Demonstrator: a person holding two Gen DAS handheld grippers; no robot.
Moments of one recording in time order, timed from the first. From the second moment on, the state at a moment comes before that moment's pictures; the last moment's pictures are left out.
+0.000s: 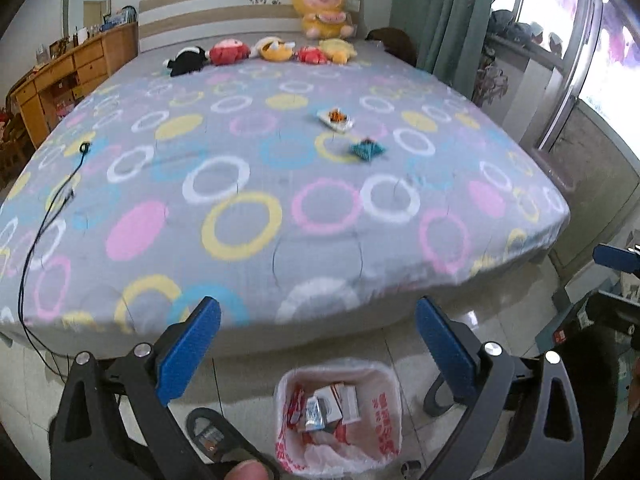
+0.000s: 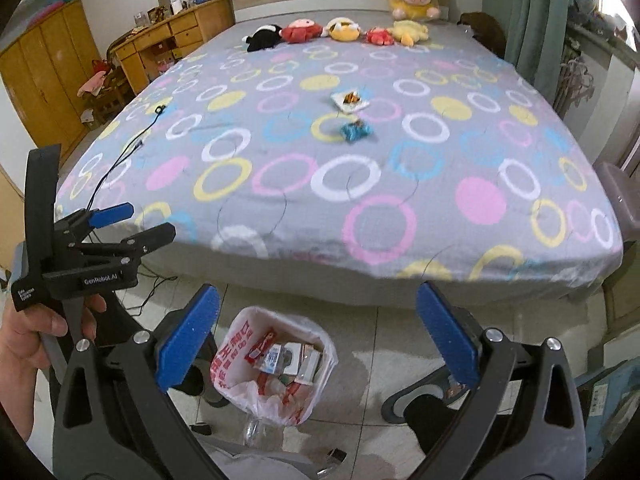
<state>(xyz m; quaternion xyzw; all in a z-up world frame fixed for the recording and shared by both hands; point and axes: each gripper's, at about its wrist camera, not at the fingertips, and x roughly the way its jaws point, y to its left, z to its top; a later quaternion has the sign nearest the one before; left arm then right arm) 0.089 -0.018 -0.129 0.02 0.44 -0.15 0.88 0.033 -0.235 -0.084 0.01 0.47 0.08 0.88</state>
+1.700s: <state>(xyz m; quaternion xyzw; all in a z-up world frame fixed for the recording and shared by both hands) 0.509 -0.179 -0.230 0.12 0.50 -0.18 0.84 0.341 -0.239 -0.187 -0.04 0.46 0.10 0.88</state>
